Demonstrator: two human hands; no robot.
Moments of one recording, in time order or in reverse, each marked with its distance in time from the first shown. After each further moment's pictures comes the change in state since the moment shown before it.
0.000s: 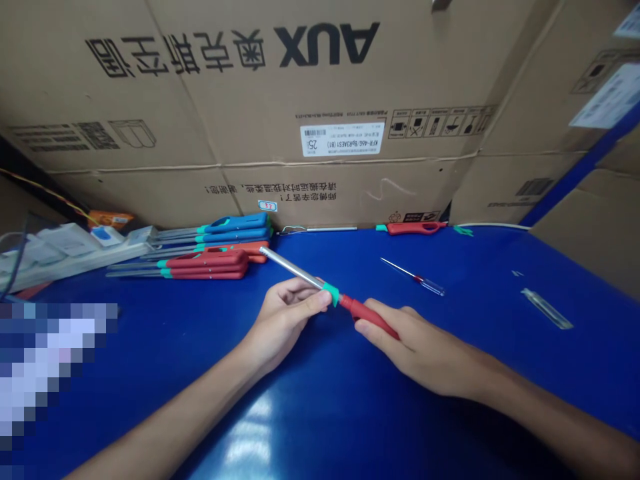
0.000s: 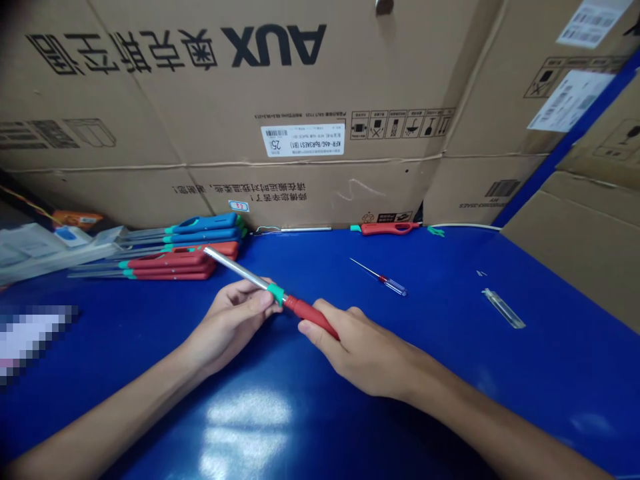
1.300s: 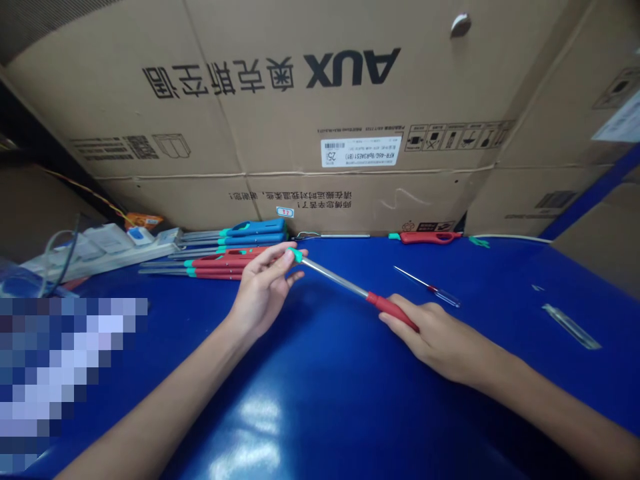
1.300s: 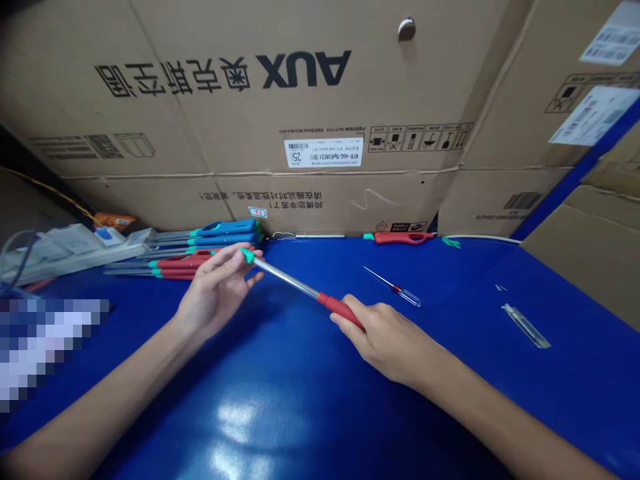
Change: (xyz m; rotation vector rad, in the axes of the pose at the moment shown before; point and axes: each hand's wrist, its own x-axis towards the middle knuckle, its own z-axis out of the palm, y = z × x) left_hand 0.017 0.043 -0.033 -0.039 0.201 0.246; right_hand 0.015 0.013 -0.007 -0.211 0.178 -0.074
